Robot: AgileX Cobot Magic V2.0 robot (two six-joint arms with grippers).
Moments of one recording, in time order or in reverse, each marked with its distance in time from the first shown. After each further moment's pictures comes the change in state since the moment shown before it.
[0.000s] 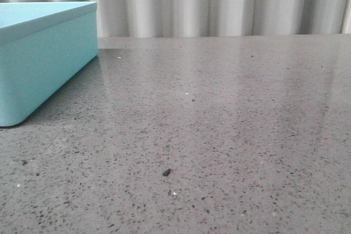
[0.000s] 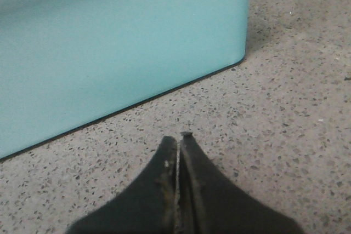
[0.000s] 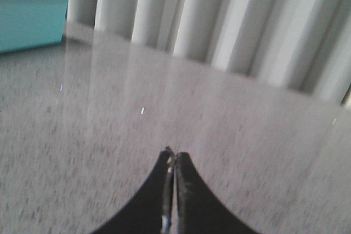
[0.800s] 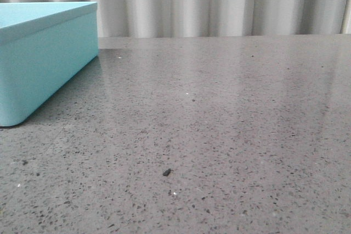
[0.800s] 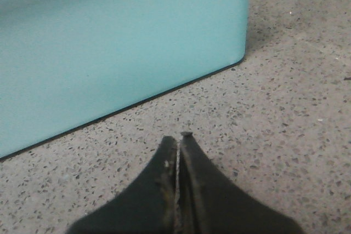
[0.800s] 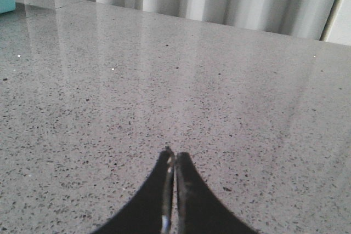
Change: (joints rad) left arm 0.000 0.000 0.000 -0.002 0.000 0.000; right arm -0.133 0.000 0.060 0.098 0.014 0.000
